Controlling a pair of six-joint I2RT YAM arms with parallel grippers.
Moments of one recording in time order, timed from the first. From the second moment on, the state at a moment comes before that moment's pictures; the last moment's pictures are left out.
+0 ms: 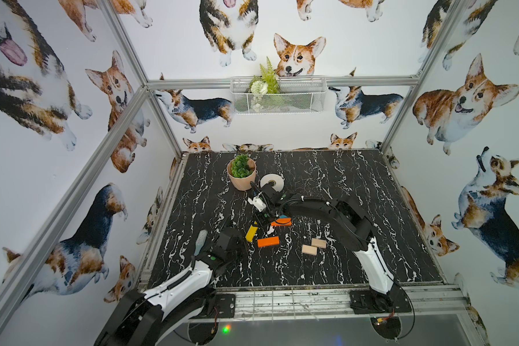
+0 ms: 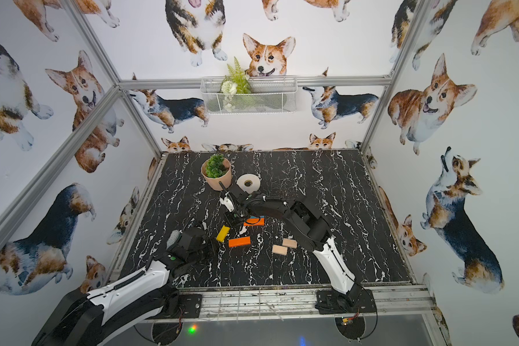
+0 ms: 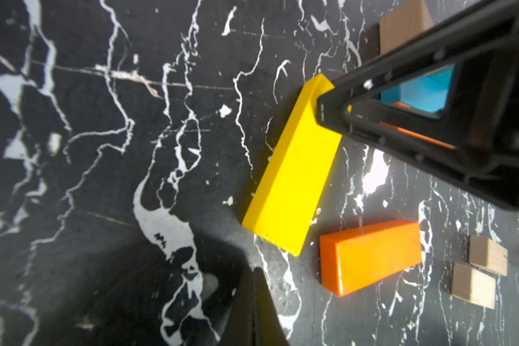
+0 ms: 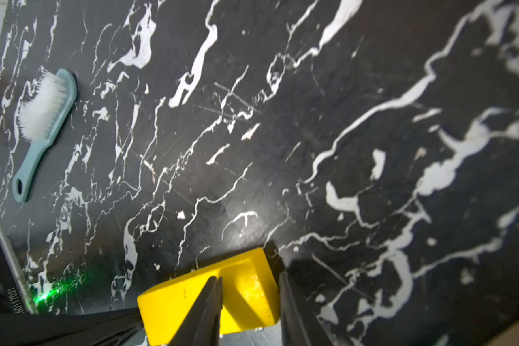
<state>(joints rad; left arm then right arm) -0.54 0.97 0.21 -0.10 0.03 -0.77 0.93 2.22 1.62 -0.43 -0.31 0.32</state>
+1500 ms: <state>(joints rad) -0.56 1.06 0.21 0.01 0.01 -0.76 1.00 1.90 1.14 -0.25 -0.23 0.50</state>
